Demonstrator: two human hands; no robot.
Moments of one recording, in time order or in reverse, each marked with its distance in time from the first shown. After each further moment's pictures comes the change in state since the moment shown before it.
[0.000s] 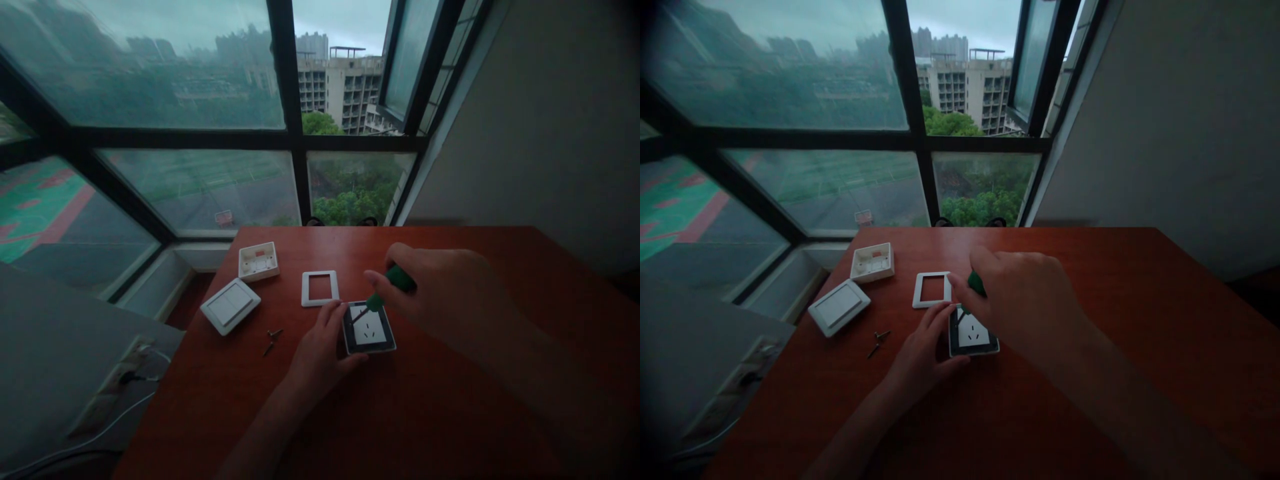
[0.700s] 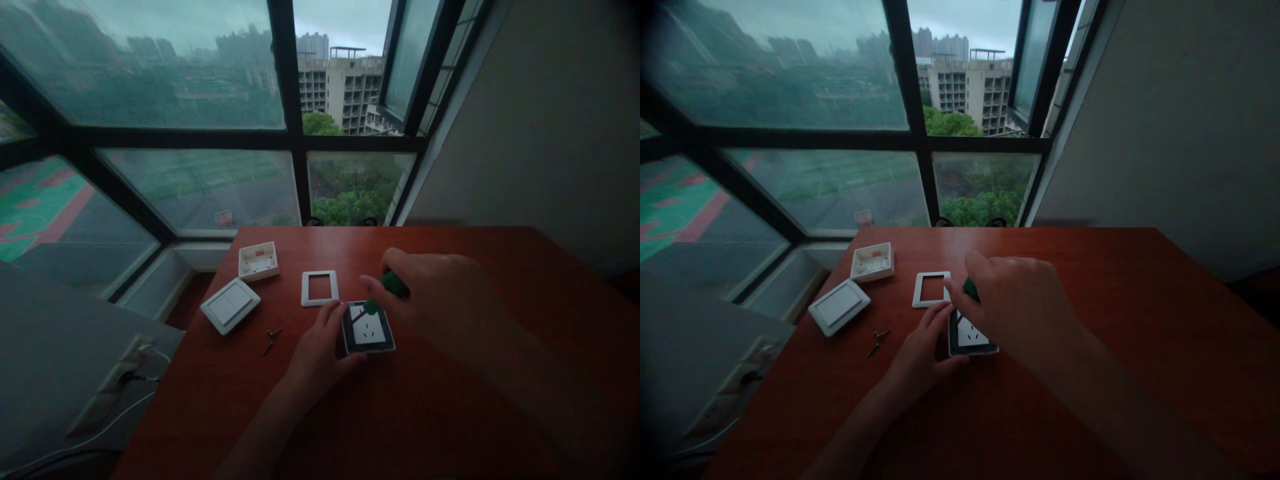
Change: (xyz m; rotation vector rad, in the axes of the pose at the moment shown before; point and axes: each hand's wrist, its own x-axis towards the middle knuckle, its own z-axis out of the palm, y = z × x) left_hand 0.001 -0.002 0.000 -0.019 -0.020 -0.013; right_hand -0.003 -0.005 0.003 -0.003 0.014 -0.007
